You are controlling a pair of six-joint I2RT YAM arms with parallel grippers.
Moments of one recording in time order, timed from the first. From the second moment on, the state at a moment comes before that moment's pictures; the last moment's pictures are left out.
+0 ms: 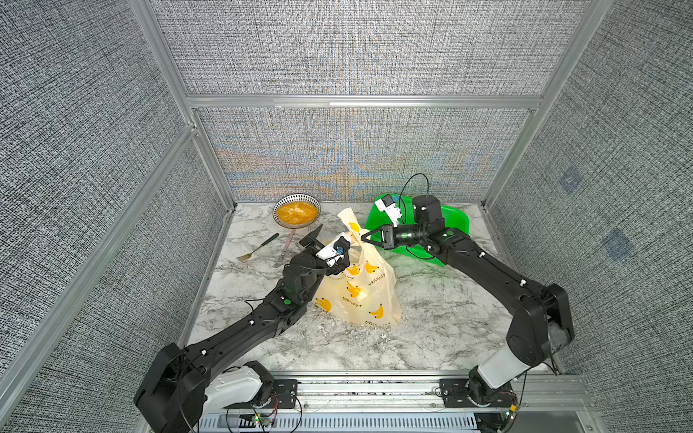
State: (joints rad) left arm -0.71 1.17 0.68 0.42 -0.28 0.62; right arm 0.47 1.62 1.36 -0.22 -0.86 0.41
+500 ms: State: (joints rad) left arm -0.72 1.26 0.86 0.24 -0.20 0.73; right arm 0.49 1.67 1.47 -0.44 -0.81 0.39
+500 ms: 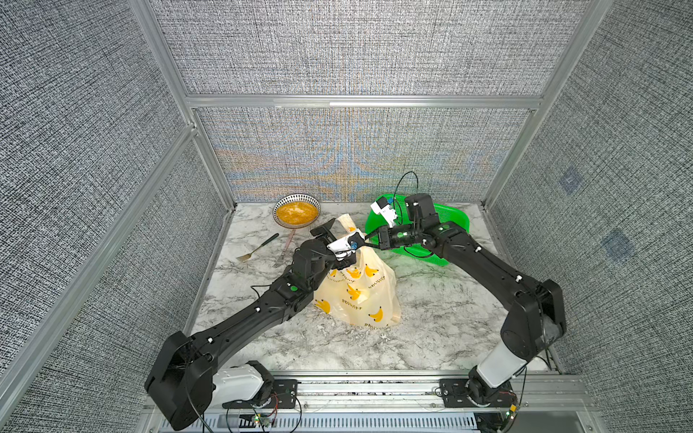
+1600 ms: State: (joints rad) left arm -0.67 1.41 1.20 -0.26 0.04 0.68; right arm 0.45 1.61 1.49 -0.53 -0.89 0.31
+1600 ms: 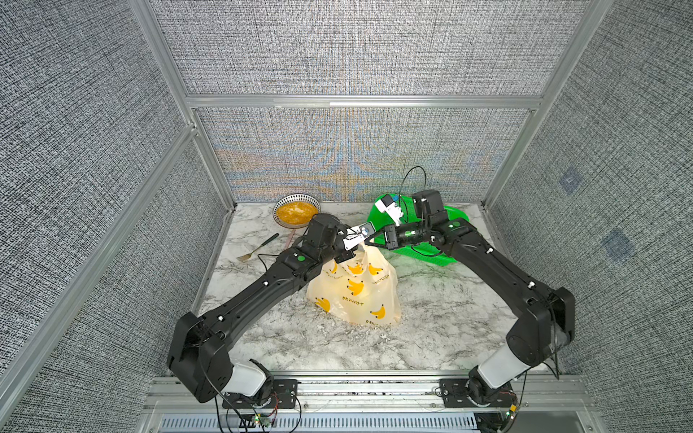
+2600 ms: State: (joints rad) left arm -0.57 1.47 1.34 -0.66 0.84 0.51; right arm 0.45 1.45 1.17 -0.15 -1.03 0.07
